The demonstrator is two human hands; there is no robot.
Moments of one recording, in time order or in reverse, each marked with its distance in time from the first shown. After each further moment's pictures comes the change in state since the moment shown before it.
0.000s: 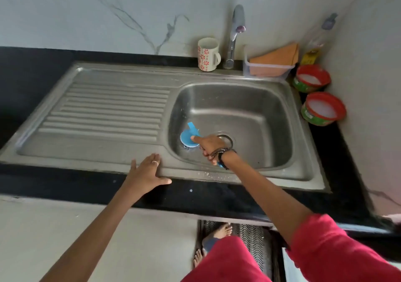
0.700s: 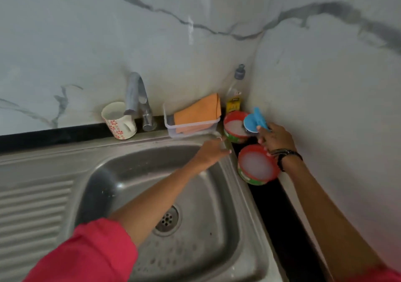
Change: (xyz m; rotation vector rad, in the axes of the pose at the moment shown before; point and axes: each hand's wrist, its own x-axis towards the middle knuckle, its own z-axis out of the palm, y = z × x) left_hand 0.230 0.367 -0.130 -0.640 -0.066 0.530; right_hand 0.067 0.070 -0.358 0.064 0.789 -0.005
